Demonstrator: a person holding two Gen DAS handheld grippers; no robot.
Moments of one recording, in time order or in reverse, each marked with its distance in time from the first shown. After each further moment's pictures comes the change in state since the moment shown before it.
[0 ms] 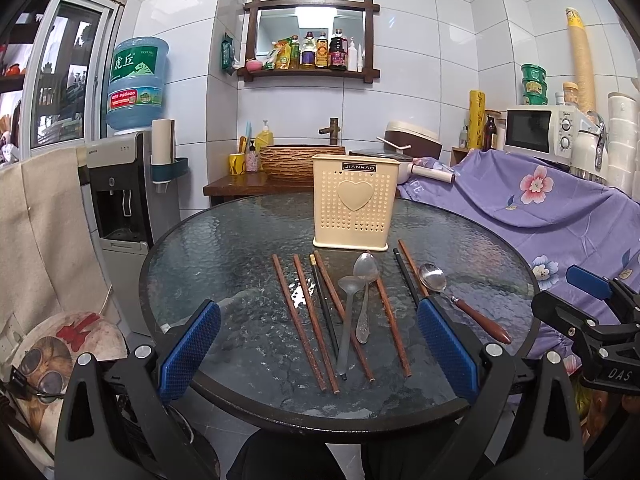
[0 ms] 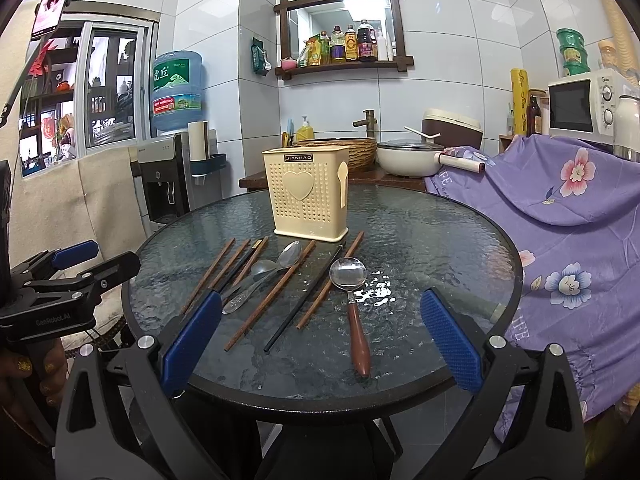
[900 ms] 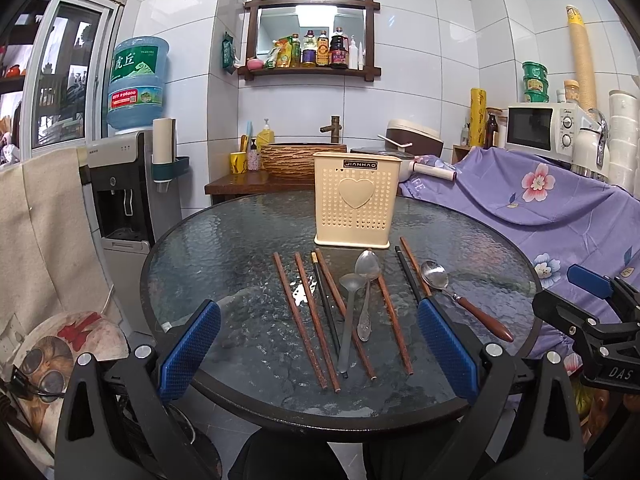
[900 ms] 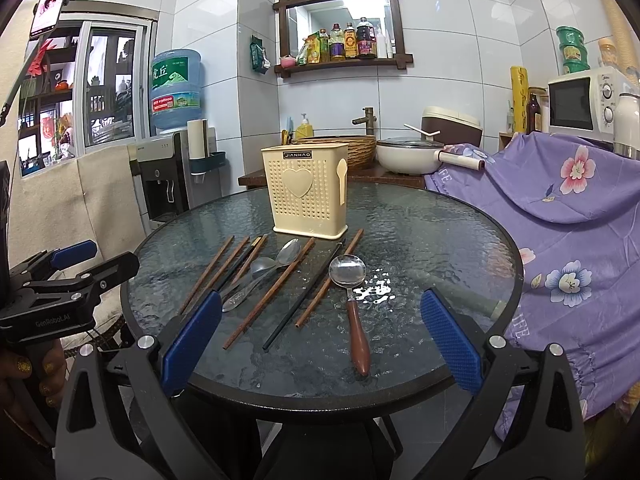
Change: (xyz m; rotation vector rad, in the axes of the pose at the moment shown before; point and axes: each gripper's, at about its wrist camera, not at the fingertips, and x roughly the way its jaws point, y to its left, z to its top) left arm 0.001 0.000 -0.001 0.001 0.006 0.002; right arm 0.003 0.000 -0.002 0.002 0.006 -0.001
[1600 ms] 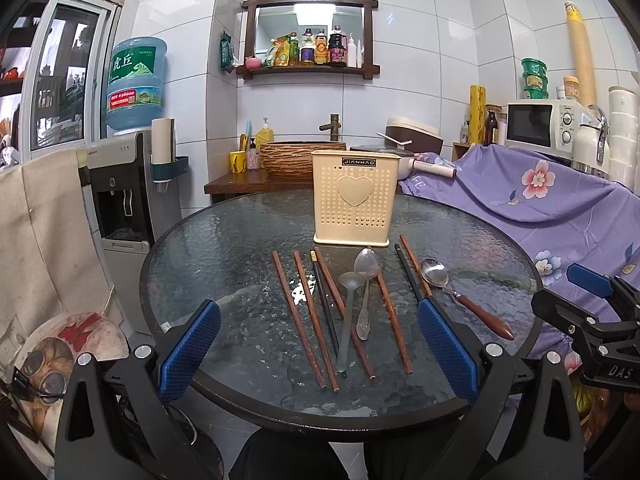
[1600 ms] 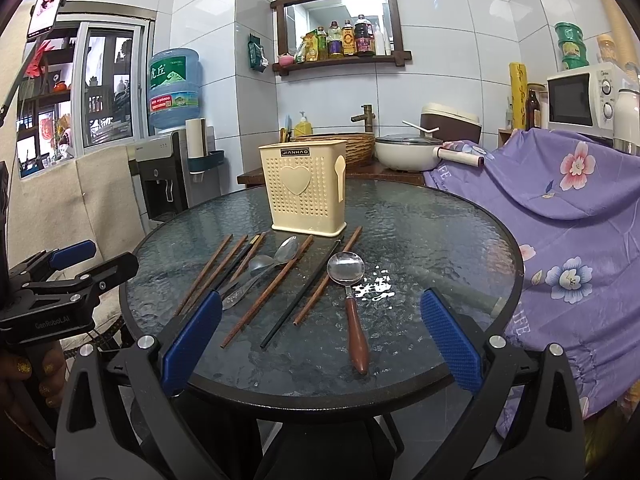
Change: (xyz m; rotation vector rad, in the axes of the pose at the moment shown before) left arm 0.000 0.000 0.000 0.003 0.003 0.003; right arm 0.005 -0.002 -0.004 0.006 0.009 -0.001
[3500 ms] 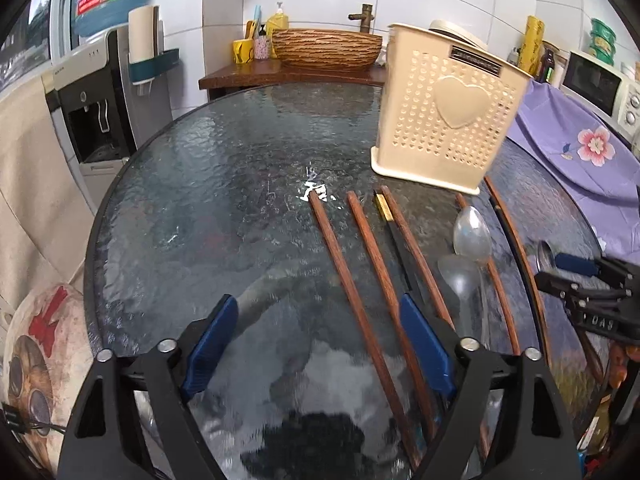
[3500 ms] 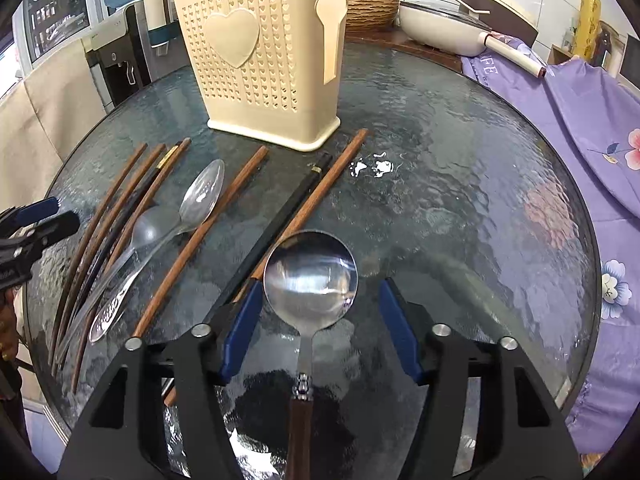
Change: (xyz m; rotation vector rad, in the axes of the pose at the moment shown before) left arm 0.178 0.069 0.026 -0.072 0.443 0.003; right arm 0.225 -0.029 0.035 -0.068 0.562 -0.004
